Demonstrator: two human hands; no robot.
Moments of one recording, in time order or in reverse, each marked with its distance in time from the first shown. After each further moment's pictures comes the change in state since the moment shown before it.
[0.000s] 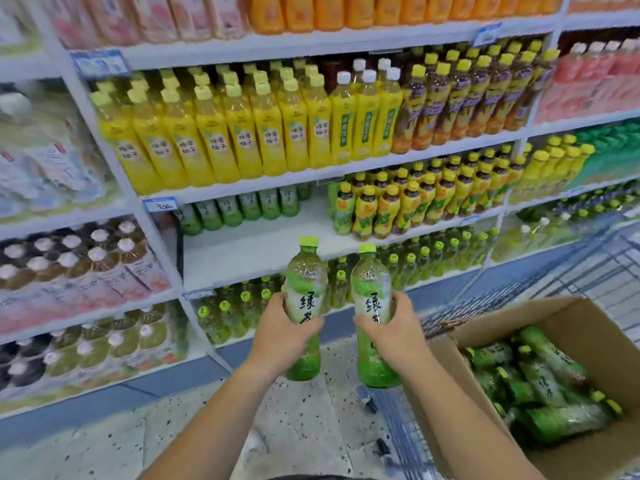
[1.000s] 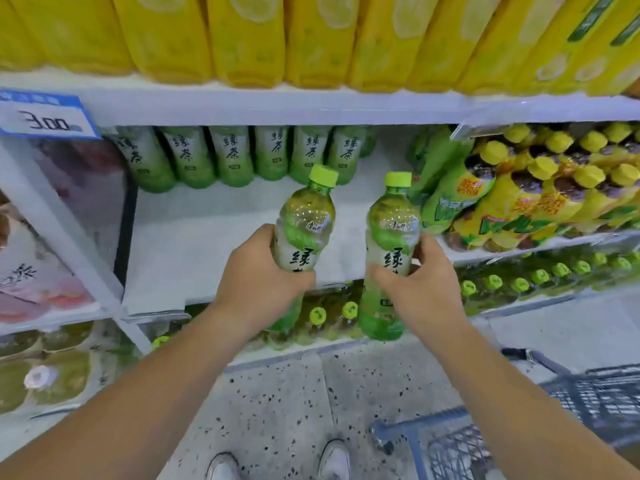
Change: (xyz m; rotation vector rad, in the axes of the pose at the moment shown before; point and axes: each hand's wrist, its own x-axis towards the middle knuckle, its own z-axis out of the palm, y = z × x) left_hand 0.328 -0.126 -0.065 0.124 0.088 0.067; right_hand 0.295 0.016 0.202 -0.162 0.079 -0.090
